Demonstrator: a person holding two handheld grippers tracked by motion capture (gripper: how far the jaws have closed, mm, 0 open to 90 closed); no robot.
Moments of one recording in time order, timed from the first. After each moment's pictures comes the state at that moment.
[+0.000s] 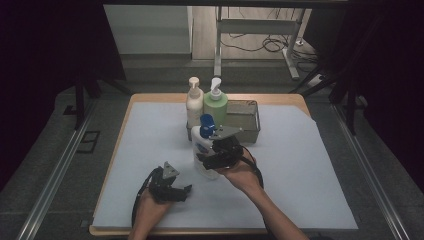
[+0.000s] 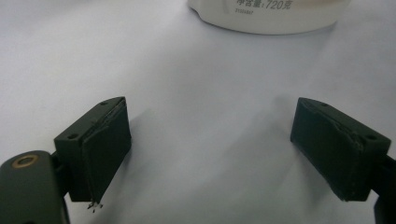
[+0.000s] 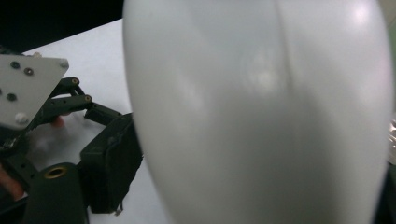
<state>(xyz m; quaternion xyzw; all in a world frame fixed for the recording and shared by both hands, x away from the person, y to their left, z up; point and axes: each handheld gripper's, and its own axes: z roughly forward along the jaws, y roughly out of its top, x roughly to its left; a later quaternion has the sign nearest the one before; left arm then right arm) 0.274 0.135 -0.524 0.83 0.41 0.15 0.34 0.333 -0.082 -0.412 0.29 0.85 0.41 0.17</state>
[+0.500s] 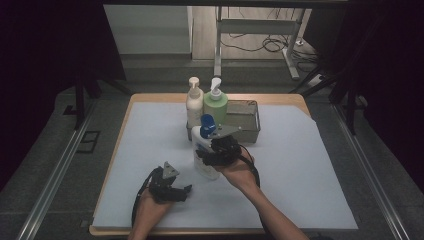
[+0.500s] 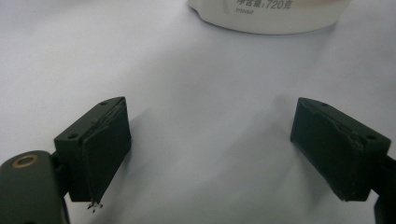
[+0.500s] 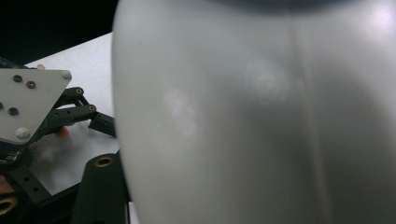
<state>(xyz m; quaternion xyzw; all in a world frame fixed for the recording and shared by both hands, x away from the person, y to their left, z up) 0.274 0.135 -0.524 0.83 0.42 0.15 0.34 0.336 -0.079 -0.415 0.29 0.84 0.42 0.16</state>
